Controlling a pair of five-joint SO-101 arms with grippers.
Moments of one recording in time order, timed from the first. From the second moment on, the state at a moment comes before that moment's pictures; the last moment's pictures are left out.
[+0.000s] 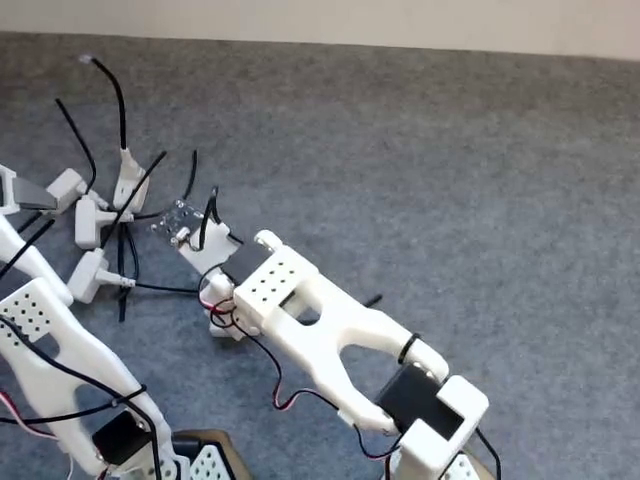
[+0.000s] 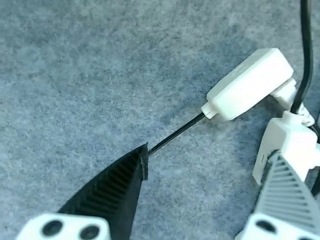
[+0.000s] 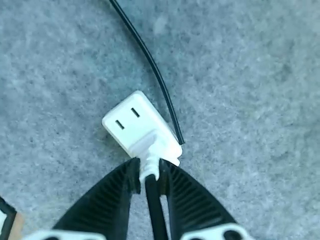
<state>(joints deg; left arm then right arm) -46.7 61.2 -82.6 96.3 -22.3 -56.1 15.8 9.3 66.0 4.5</state>
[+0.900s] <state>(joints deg) -24.7 13.6 -16.6 101.6 -55.3 -35.3 -24.3 2.3 84.8 9.2</state>
